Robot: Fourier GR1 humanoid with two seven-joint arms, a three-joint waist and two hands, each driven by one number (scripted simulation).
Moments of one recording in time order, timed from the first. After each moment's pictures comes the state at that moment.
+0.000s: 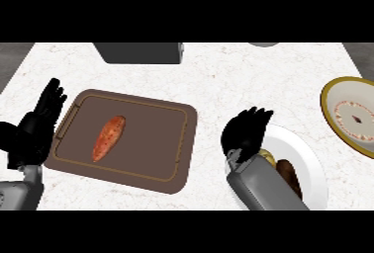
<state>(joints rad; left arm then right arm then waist) -0.14 0.41 -0.03 -1.53 0.14 0.20 0.10 -0.47 -0.02 0.47 -1.41 1.28 0.96 1.07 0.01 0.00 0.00</state>
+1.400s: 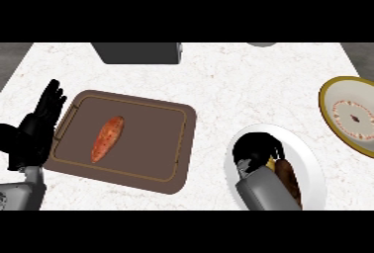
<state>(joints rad) -0.13 0.35 0.03 -1.54 0.07 0.16 0.11 -0.34 -0.01 0.41 -1.29 1.35 0.89 1.06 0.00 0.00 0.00</state>
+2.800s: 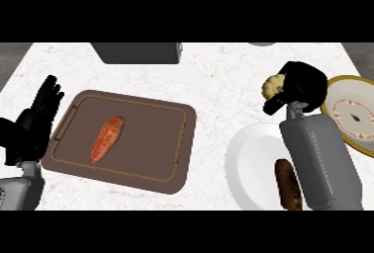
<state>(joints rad) -0.16 0.33 0.08 -1.51 0.05 0.11 0.11 -0.62 -0.12 -0.03 -1.28 1.25 0.20 0.76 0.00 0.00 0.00</state>
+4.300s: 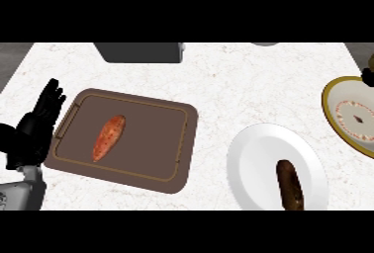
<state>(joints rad) -0.14 0.29 0.10 -1.54 0.02 0.07 0.12 -0.65 -0.49 -0.46 -1.01 0.99 -0.22 0.37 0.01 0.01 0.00</state>
